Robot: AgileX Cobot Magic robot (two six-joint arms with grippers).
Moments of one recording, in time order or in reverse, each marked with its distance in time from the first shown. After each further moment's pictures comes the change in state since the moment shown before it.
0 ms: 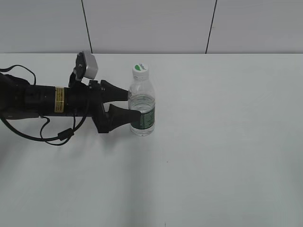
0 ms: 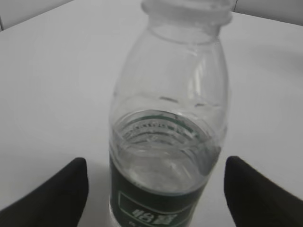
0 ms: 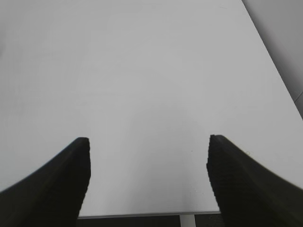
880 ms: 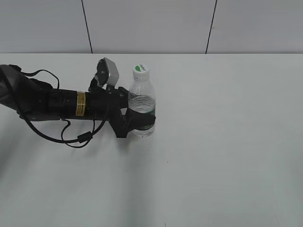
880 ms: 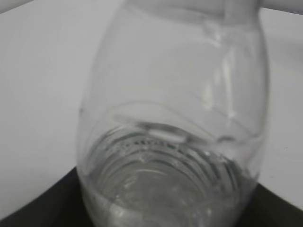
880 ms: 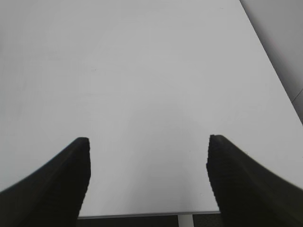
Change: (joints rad) left arm -0.089 0.087 -0.091 -0.043 0.046 0.000; right arm 0.000 0.000 0.000 -0.007 0.000 0.000
